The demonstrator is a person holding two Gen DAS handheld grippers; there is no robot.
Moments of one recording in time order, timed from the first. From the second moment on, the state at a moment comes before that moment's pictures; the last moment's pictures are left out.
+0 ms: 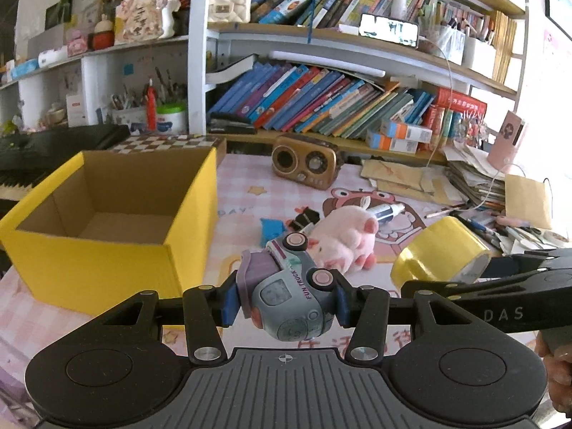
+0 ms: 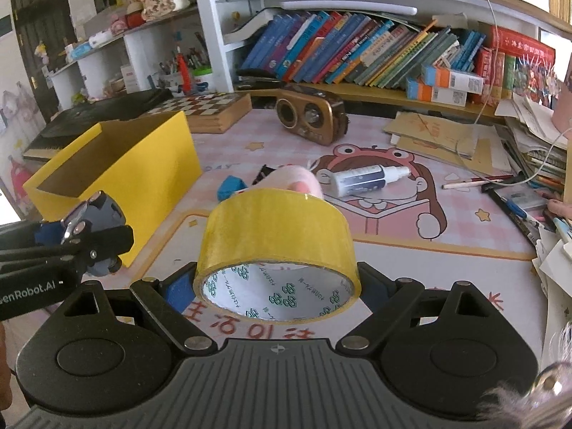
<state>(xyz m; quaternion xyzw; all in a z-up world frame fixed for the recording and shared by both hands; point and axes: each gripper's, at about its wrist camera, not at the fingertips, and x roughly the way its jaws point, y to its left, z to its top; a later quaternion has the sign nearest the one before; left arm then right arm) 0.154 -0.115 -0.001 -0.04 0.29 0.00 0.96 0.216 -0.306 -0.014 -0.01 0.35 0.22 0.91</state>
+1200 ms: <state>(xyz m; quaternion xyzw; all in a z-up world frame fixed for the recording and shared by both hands) 0.031 -0.003 -0.001 -0.03 0.29 -0.04 0.96 0.066 -0.187 -0.013 0.01 0.36 0.19 0.91</state>
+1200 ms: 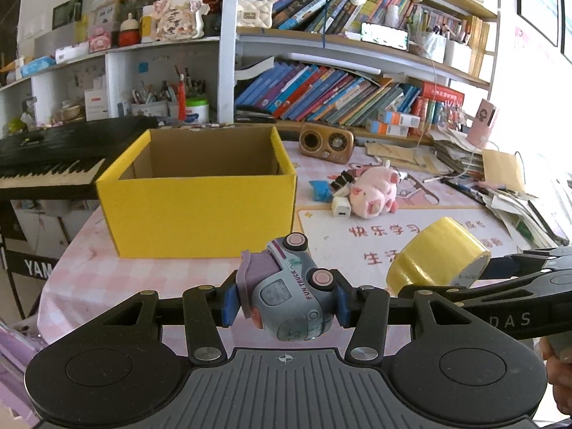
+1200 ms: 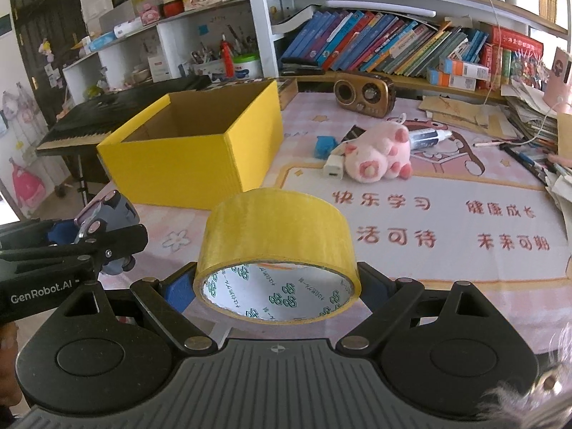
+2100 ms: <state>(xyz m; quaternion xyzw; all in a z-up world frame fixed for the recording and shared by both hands) -0.006 0.048 0.001 -0.04 0.27 0.00 0.96 0.043 -0.123 -0.008 -0.02 0.34 0.24 0.91</state>
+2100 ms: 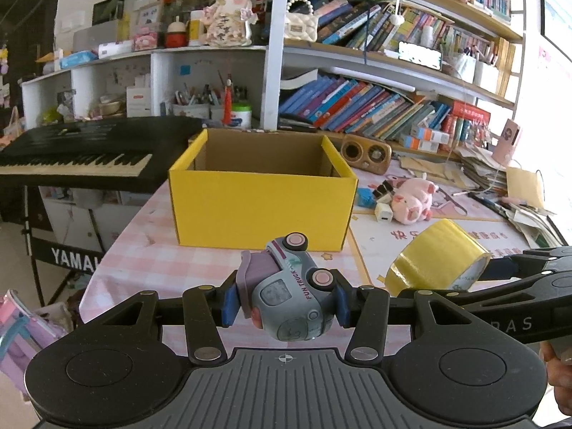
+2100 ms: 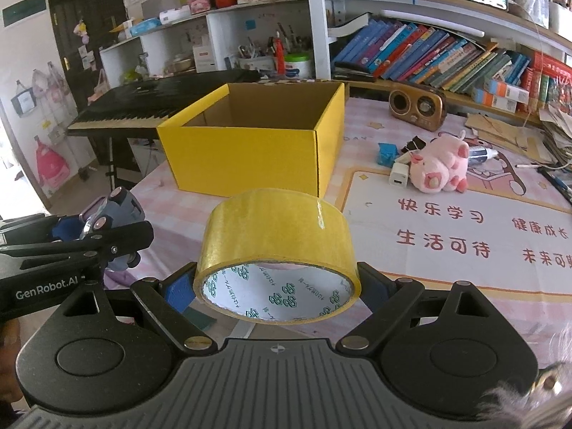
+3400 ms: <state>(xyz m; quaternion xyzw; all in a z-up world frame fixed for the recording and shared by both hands) 0.042 0.068 0.015 -0.05 0.26 0.04 0.96 0.095 -0.097 0.005 -0.05 0.32 0.28 0.91</state>
